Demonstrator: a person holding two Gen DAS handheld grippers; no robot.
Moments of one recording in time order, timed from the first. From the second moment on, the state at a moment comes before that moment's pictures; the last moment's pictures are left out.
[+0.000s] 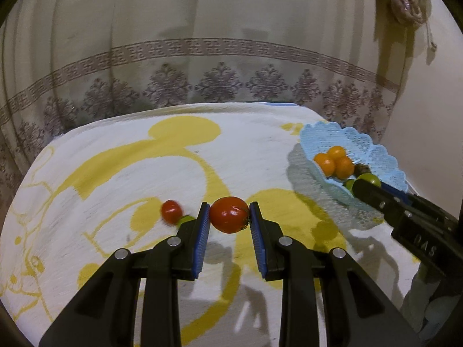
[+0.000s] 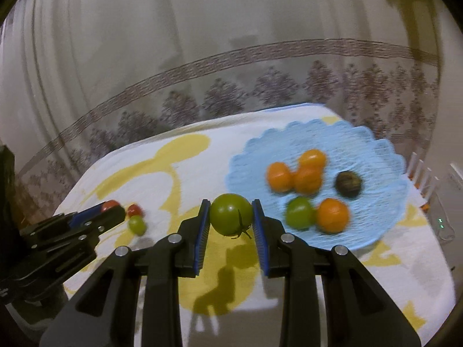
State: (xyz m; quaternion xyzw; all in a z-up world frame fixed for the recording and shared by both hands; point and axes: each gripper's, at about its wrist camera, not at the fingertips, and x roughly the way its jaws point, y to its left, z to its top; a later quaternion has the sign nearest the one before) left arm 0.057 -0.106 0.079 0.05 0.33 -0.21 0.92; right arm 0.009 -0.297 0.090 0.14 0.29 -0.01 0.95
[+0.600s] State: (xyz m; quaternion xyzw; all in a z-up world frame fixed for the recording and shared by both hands) left arm 0.071 -0.195 0.086 0.07 0.32 -0.27 0.91; right arm -0.002 -0.381 0.083 0.17 0.28 -0.08 0.94
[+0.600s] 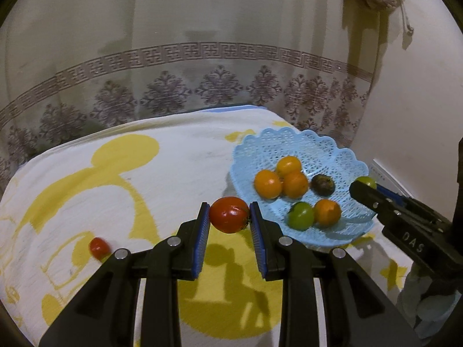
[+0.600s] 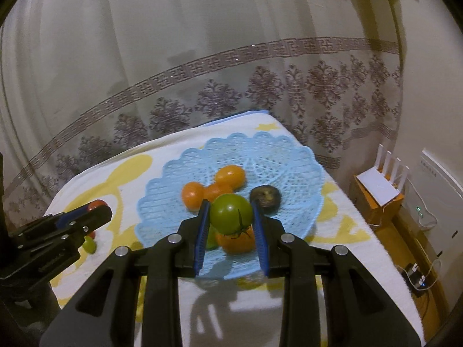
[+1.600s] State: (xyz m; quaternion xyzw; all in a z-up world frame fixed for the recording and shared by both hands) left arm 0.090 -0.208 0.079 0.05 0.32 -0.27 0.91; right arm -0.012 -0.402 0.074 0.19 0.24 -0.16 0.94
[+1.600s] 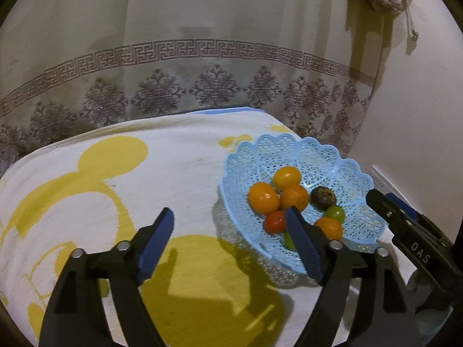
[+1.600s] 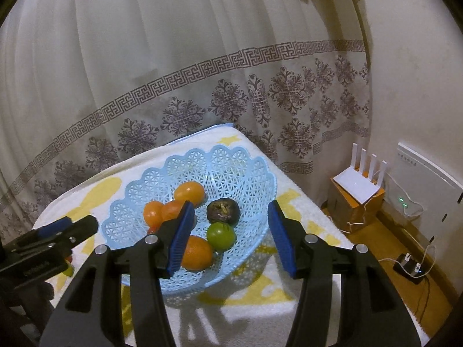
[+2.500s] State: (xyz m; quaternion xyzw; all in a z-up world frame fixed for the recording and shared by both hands) left arm 0.093 -0.107 0.083 0.03 0.33 -0.16 0.93; right arm -0.016 -0.374 0.079 0.16 0.25 -0.14 0.95
